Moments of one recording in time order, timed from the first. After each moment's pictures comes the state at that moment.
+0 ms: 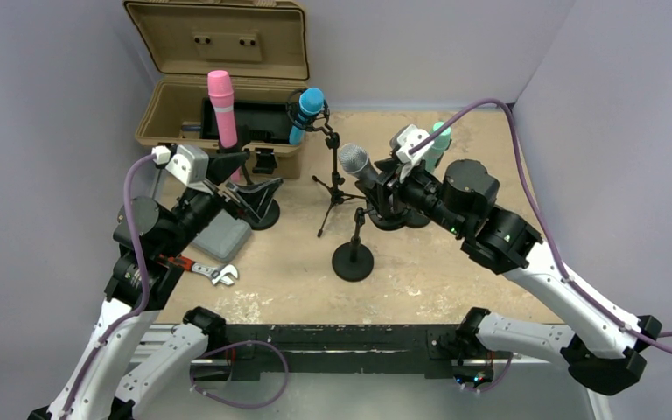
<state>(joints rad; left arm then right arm) -0.43 0.66 1.00 -0.15 0.25 -0.21 0.86 0.99 1.25 -0.34 0.05 -0.06</state>
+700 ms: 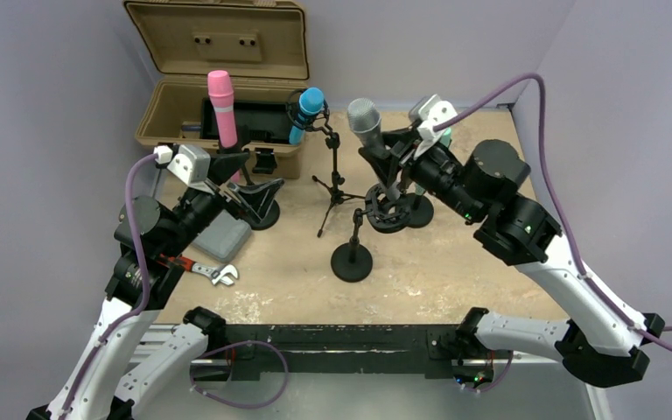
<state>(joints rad) -0.44 0.66 1.00 -0.15 0.26 -0.21 0.86 1.07 1.47 -0.36 0.04 -0.11</state>
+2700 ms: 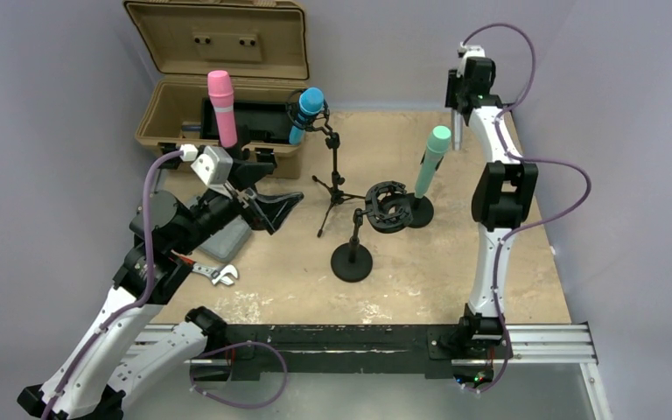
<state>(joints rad) -0.57 0.70 1.00 -0.16 0.28 -0.23 -0.02 2.29 2.19 -0.33 0.12 -0.04</state>
